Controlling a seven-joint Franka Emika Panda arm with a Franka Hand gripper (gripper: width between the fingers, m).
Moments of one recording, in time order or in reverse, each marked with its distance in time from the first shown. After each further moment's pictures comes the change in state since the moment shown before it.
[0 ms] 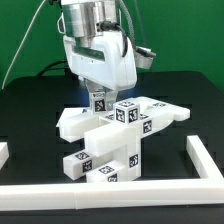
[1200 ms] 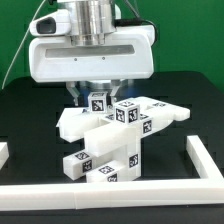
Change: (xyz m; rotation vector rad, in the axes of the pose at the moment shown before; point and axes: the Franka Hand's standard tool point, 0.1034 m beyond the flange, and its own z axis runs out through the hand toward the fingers) arm 0.008 0.003 -0.002 -0.029 0.018 -0.799
